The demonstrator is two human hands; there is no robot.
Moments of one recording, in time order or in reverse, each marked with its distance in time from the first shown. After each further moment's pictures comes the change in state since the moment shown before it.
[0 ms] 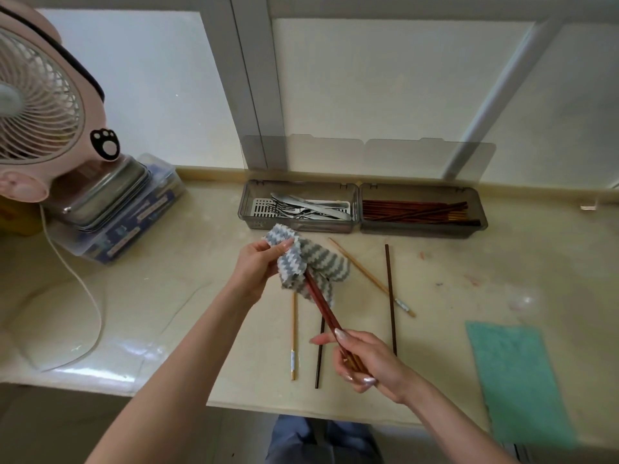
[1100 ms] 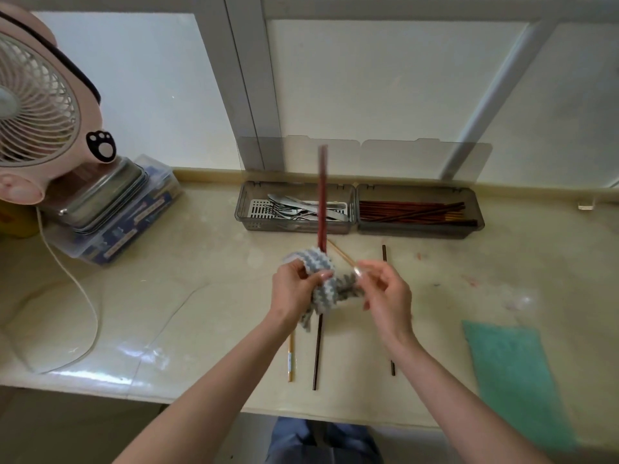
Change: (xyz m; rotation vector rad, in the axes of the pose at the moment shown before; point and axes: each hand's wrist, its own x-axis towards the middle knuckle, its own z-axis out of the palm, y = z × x) left_hand -0.034 -0.034 0.057 0.427 0.095 0.085; right_hand 0.021 -0.056 -0.004 -0.289 0.837 -0.420
